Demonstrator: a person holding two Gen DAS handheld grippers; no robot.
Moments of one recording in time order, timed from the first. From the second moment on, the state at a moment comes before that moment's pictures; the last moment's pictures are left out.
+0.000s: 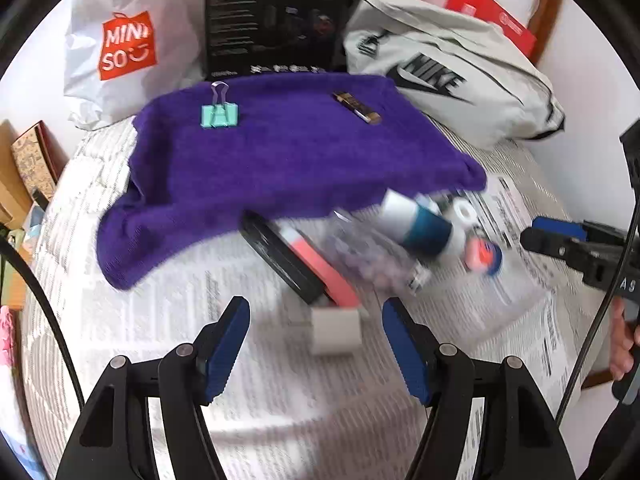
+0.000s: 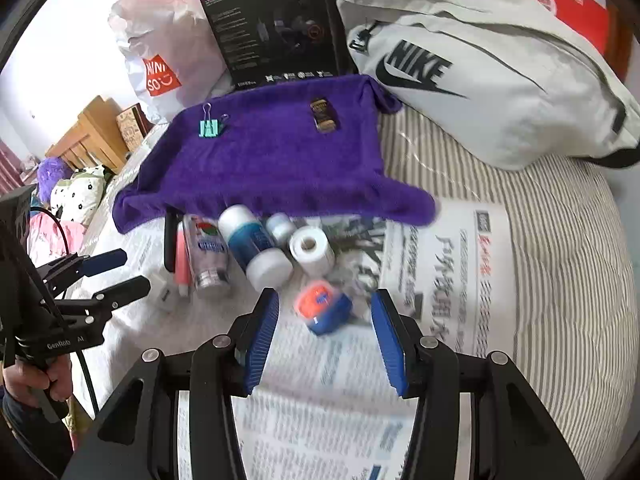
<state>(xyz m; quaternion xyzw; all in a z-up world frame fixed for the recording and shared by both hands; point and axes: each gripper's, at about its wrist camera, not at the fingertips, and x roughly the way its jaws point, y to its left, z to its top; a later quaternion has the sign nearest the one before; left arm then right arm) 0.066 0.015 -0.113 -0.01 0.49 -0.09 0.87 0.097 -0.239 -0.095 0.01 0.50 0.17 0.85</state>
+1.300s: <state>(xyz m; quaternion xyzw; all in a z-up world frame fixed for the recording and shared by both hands) 0.072 0.007 -0.143 0.04 0.51 -0.08 0.86 0.111 -0.209 -0.152 -0.10 0.49 0.21 0.84</state>
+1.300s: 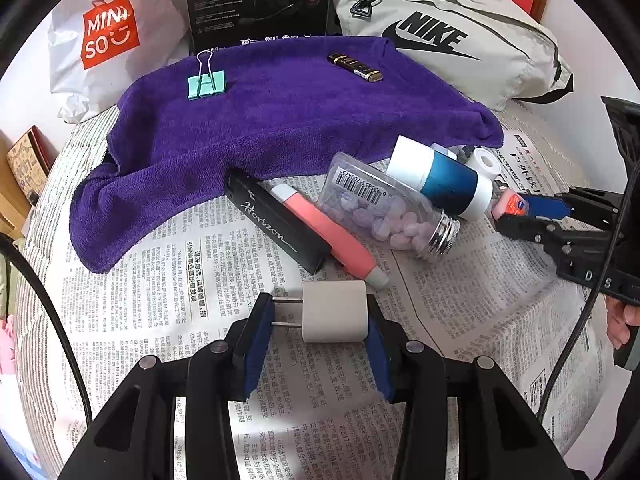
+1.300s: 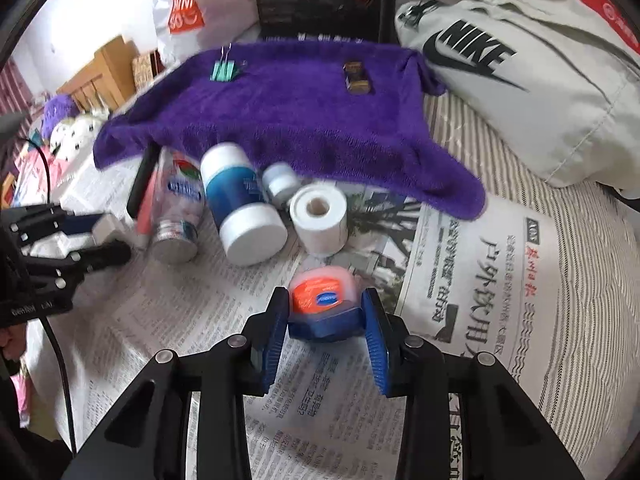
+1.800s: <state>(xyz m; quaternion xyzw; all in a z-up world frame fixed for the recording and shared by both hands) 0.070 0.020 -0.140 0.01 0.51 -0.08 0.86 0.107 -0.215 -0.145 -0.09 0.49 0.21 0.84</state>
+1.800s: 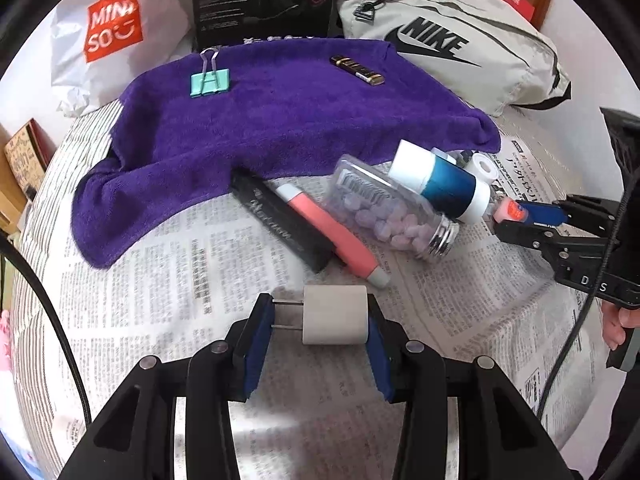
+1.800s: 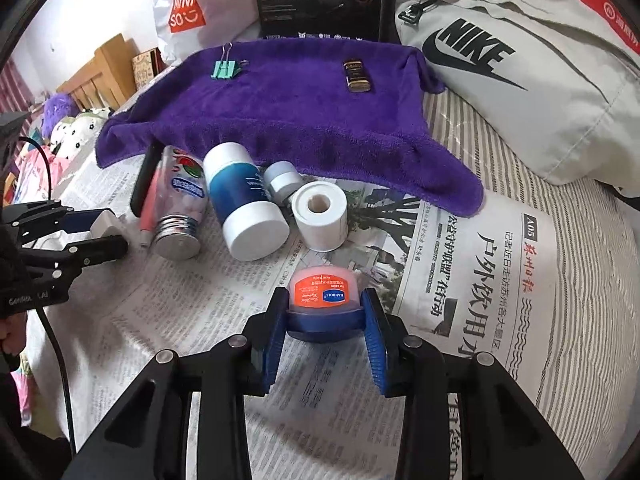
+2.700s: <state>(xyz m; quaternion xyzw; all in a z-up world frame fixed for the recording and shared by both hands) 0.110 0.066 -0.081 0.00 0.47 -0.06 0.88 0.152 -0.224 -0.089 -0.04 0.45 0.22 0.86</state>
